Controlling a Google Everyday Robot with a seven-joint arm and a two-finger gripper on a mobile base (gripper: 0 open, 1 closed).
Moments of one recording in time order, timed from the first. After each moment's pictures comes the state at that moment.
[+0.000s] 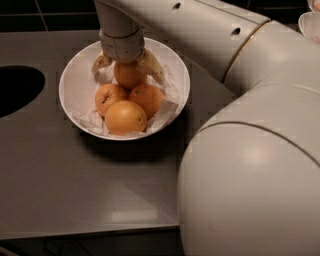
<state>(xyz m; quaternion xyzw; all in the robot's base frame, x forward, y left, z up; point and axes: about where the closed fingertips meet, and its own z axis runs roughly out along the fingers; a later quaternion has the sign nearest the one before) 0.638 0.068 0.895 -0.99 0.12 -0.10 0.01</state>
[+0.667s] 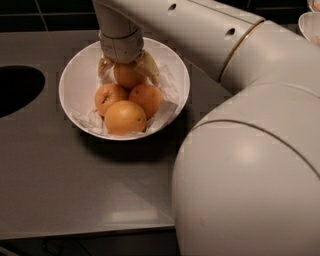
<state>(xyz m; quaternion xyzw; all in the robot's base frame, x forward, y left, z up) 0.640 0.068 0.893 -0.99 0.13 -0.10 0.00</state>
